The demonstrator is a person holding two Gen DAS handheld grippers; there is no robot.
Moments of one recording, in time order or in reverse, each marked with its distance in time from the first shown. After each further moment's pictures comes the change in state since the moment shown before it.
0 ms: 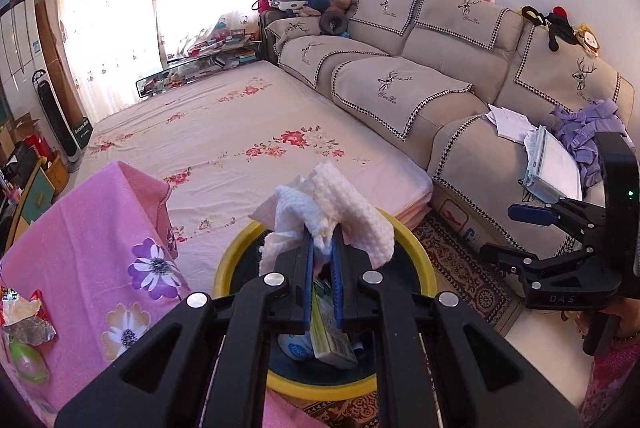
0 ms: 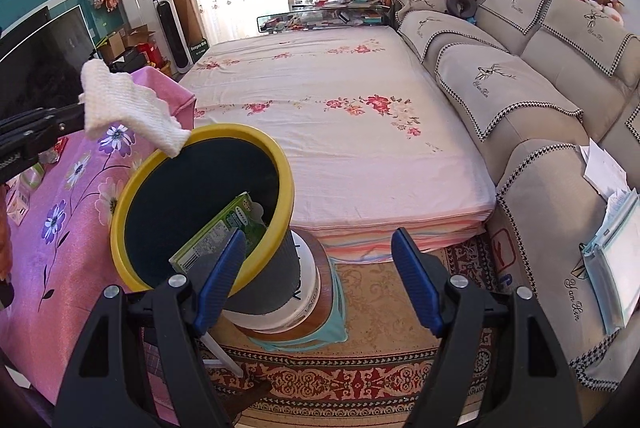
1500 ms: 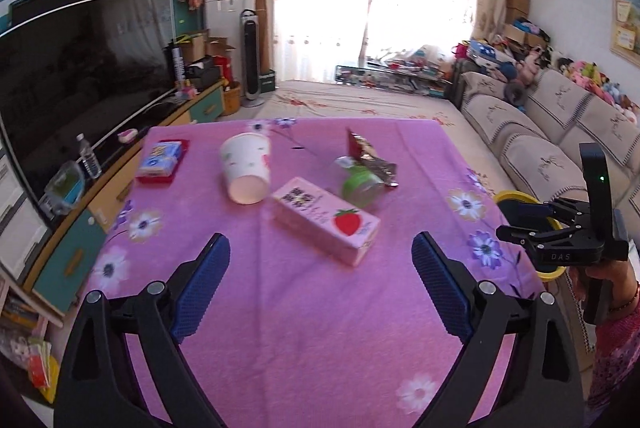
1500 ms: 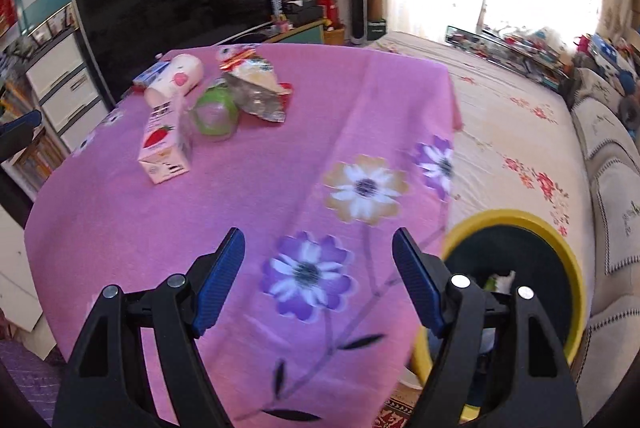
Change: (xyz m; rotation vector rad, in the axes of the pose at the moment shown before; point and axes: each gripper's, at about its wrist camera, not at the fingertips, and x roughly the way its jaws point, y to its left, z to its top) left arm -0.314 0.241 -0.241 -0.500 -0.119 0.515; right arm 0.018 0.324 0.026 -0.513 0.056 0.429
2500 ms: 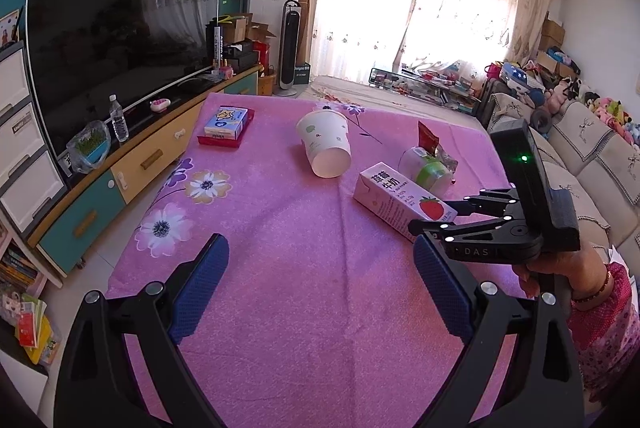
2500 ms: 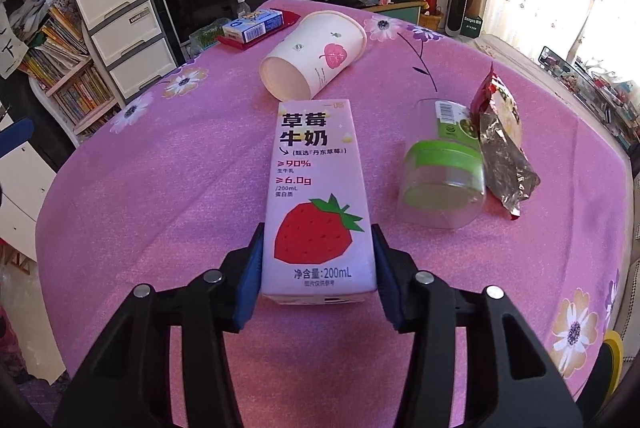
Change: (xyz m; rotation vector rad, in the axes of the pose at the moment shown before) left arm -0.009 0.069 -0.030 -0.118 0.013 0.035; right arm 0.108 0.148 0.068 -0.219 0.123 0.159
